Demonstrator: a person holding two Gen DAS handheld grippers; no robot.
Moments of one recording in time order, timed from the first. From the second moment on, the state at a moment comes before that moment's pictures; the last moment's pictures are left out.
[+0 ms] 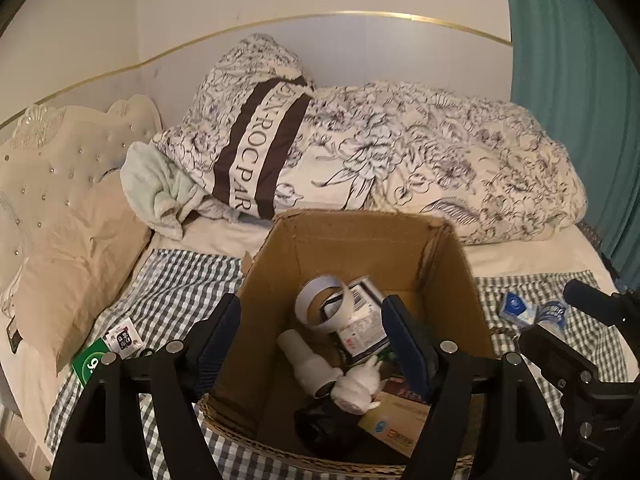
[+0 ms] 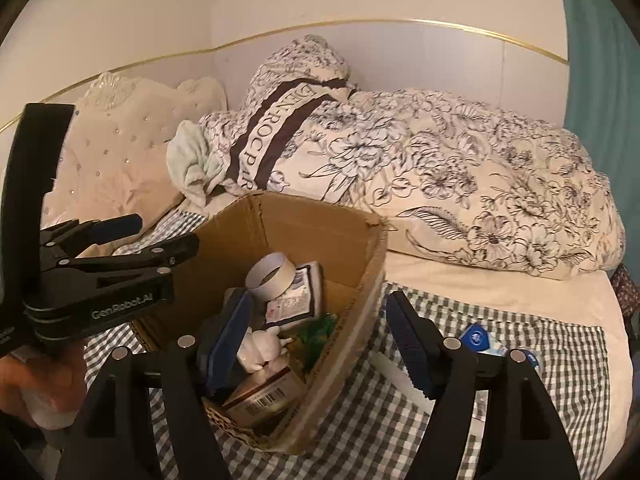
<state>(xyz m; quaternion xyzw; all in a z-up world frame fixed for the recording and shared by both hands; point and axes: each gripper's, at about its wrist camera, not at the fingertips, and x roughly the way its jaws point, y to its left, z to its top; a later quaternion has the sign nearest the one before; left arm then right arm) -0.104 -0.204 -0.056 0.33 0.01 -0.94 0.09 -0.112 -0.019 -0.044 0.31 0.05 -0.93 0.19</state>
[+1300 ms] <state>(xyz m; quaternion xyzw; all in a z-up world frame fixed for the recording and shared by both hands) -0.040 -0.068 0.000 0.25 -0.02 -0.97 -0.01 -0.019 0.132 0.021 0.25 0.01 -0.97 0.06</state>
